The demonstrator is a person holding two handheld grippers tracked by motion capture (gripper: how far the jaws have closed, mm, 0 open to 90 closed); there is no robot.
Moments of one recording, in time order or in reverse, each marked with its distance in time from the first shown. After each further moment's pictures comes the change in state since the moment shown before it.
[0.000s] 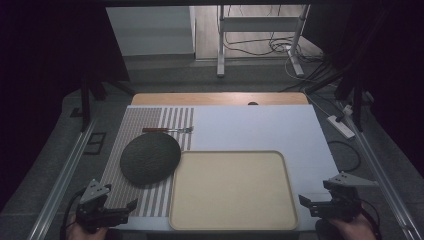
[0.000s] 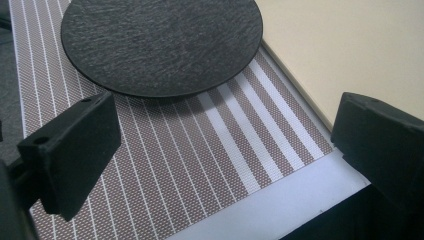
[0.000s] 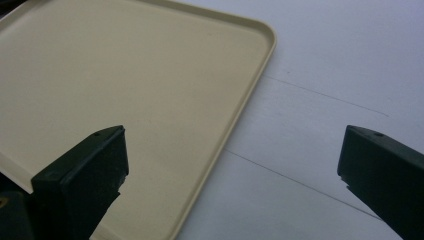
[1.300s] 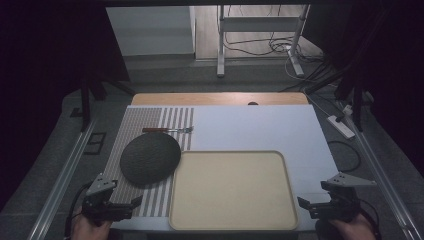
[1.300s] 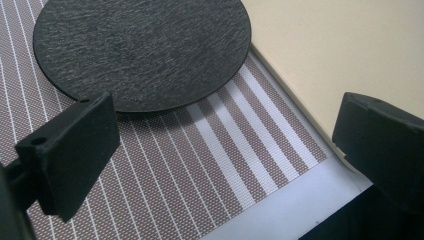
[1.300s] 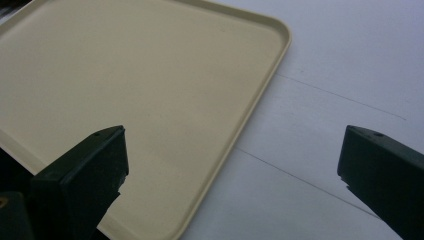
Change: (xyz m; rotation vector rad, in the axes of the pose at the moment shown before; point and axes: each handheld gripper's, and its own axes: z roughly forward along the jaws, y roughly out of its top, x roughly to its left) left arm 0.002 0.013 0.012 0.022 -0.051 0.026; right arm 0.001 0.000 0.001 0.014 0.039 -0.025
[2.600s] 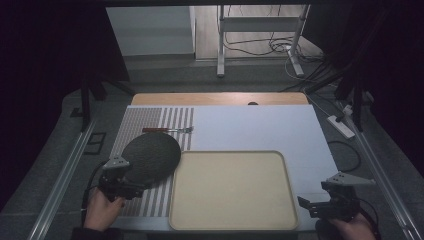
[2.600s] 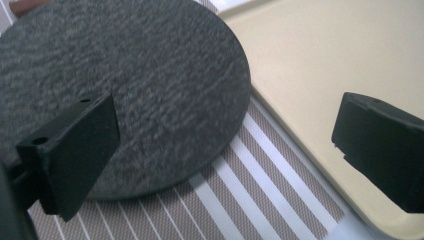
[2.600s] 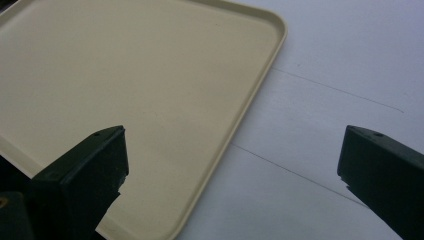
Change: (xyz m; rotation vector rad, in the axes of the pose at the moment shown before) left arm 0.022 0.043 0.046 0.009 -0.113 0.042; right arm -0.001 0.000 0.002 0.021 -0.011 0.019
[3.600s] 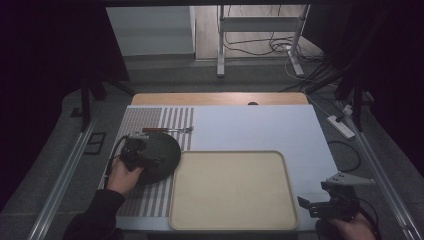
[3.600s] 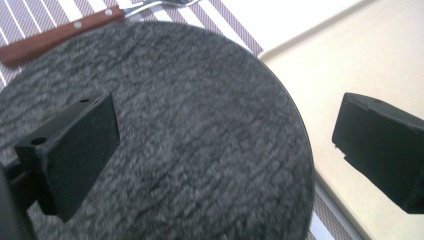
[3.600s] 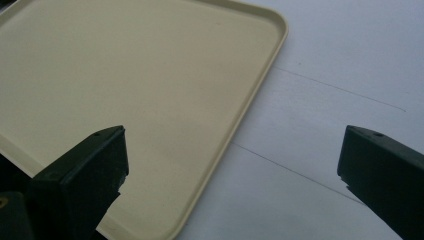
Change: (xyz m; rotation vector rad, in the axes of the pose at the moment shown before) left arm 0.031 0.061 0.065 0.086 0.021 -0.009; right arm -0.001 0.000 0.001 0.002 0.005 0.000
